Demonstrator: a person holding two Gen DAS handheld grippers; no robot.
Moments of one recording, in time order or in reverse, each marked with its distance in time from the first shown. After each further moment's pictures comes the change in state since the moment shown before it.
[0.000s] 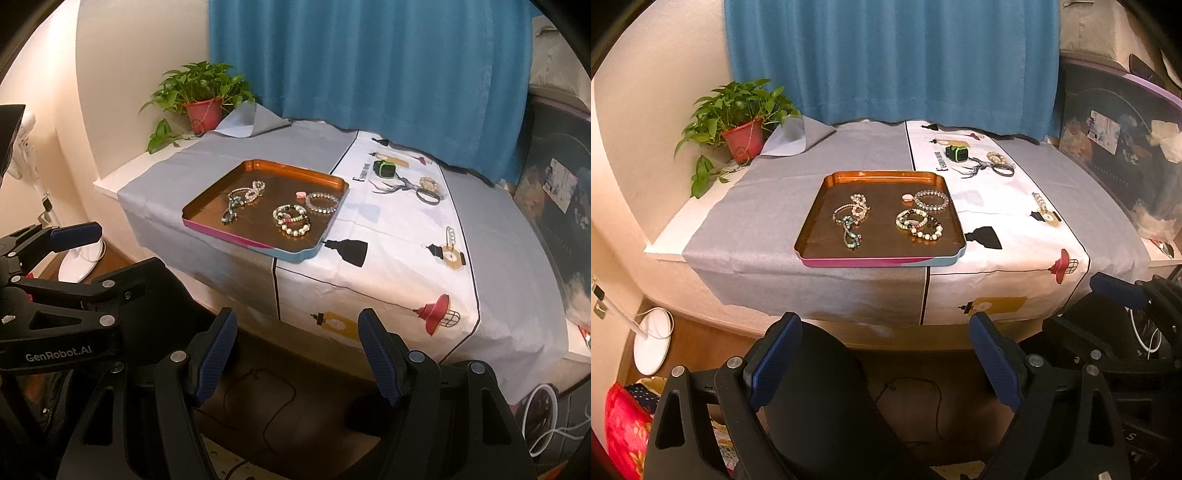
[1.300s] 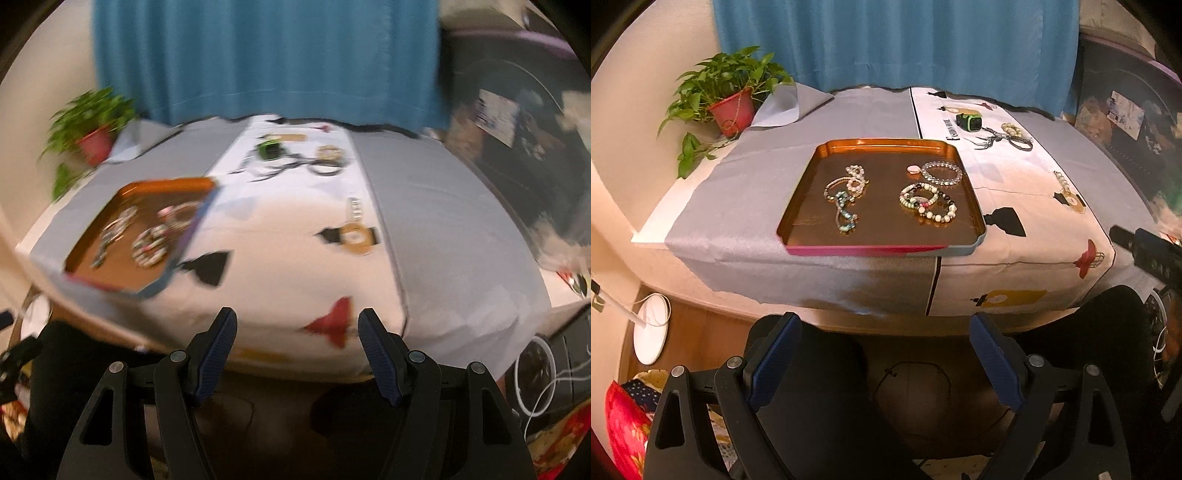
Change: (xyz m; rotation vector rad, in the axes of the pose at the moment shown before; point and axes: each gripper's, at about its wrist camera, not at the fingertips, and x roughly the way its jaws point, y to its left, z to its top) left arm 0.066 -0.002 0.019 0.000 0.126 0.010; right arm 0.071 -0.155 0.016 0.288 0.031 -0.222
